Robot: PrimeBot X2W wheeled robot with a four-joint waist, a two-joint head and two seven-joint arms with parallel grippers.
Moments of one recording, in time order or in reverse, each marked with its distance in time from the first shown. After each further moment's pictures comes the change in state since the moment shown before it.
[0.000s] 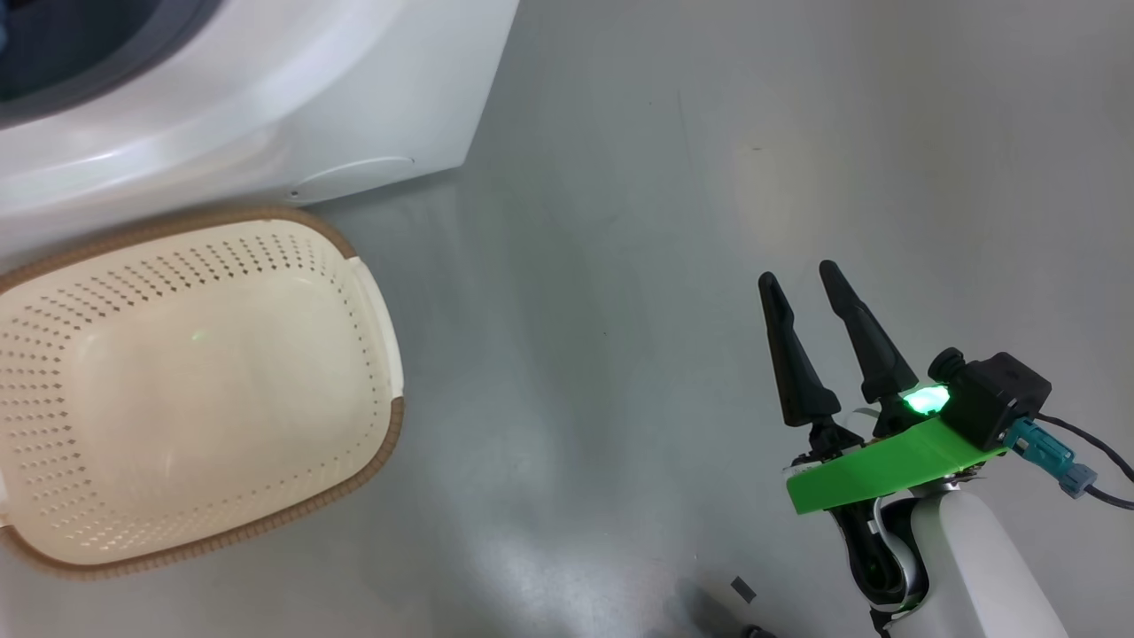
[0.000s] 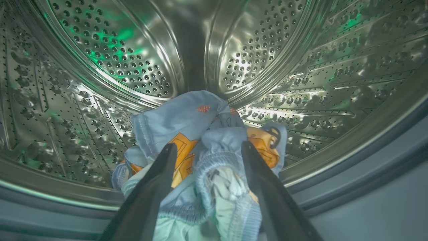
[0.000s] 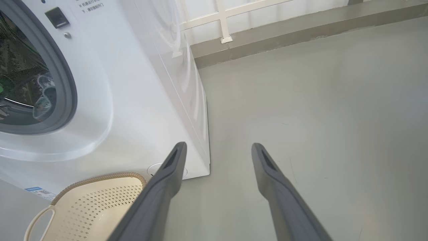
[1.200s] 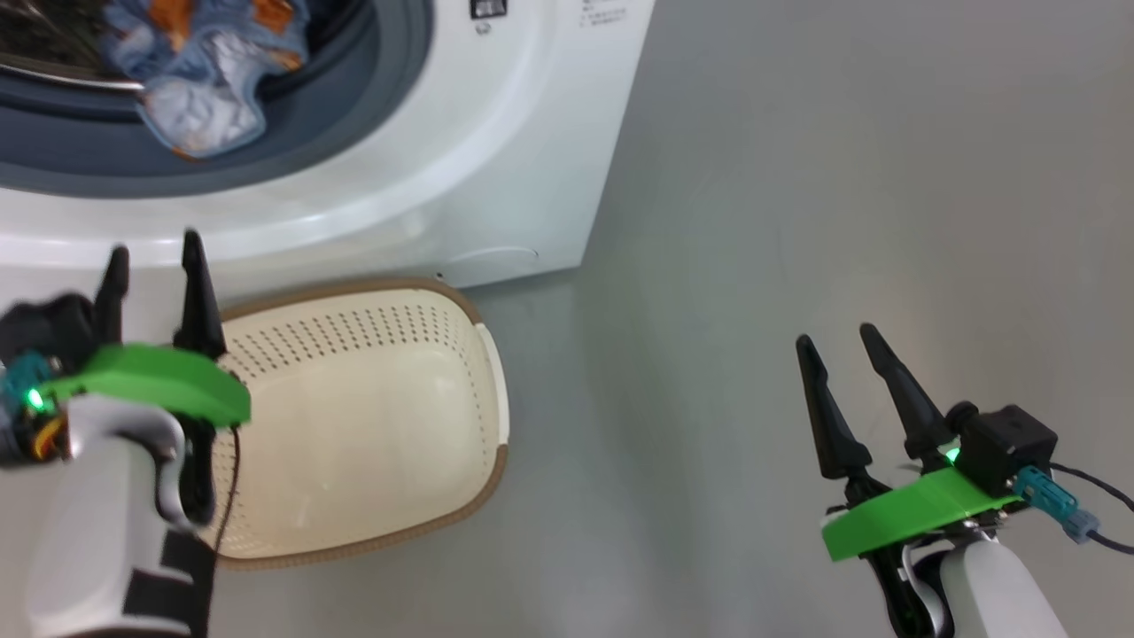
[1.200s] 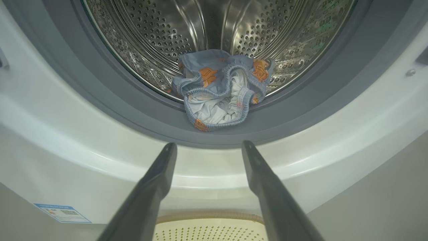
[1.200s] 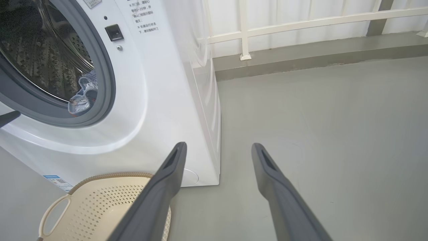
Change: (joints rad) left arm 0.635 -0.232 0.310 -0.384 0.222 0.000 0.001; right arm 0.078 -0.009 -0.081 0.038 -0.144 0.000 0.000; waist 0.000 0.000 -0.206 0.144
